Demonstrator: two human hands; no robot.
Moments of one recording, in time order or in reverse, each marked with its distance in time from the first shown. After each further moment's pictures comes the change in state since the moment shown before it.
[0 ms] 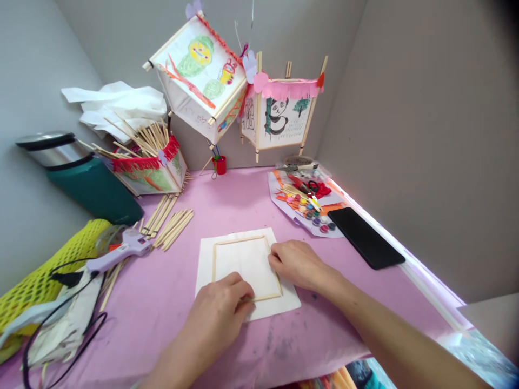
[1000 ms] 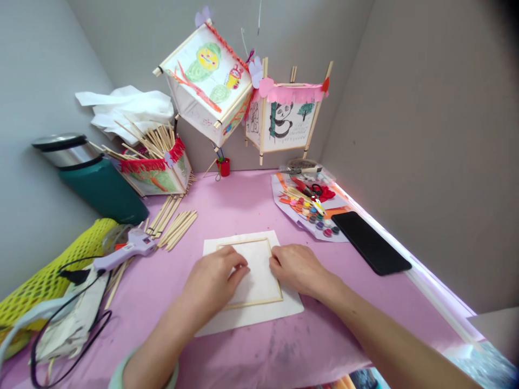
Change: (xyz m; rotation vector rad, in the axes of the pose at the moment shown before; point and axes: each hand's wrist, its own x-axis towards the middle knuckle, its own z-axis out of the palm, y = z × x) left_hand 0.030 -0.009 -0.033 0.110 0.139 0.021; right_hand 0.000 -0.006 0.003 -0.020 0.007 0.010
